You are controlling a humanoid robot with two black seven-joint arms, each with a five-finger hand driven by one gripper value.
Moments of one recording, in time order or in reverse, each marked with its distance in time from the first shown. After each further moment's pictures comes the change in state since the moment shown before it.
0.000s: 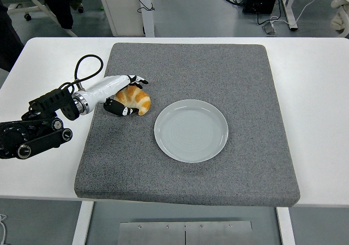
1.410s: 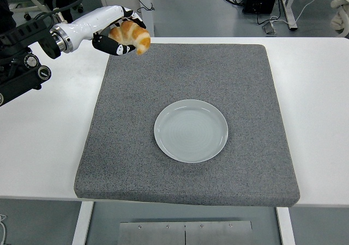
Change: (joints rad) left arm -0.236 0.089 -0.159 -0.013 -0.005 -0.191 -0.091; right arm 0.000 0.000 0.000 0.000 0.000 0.000 0.000
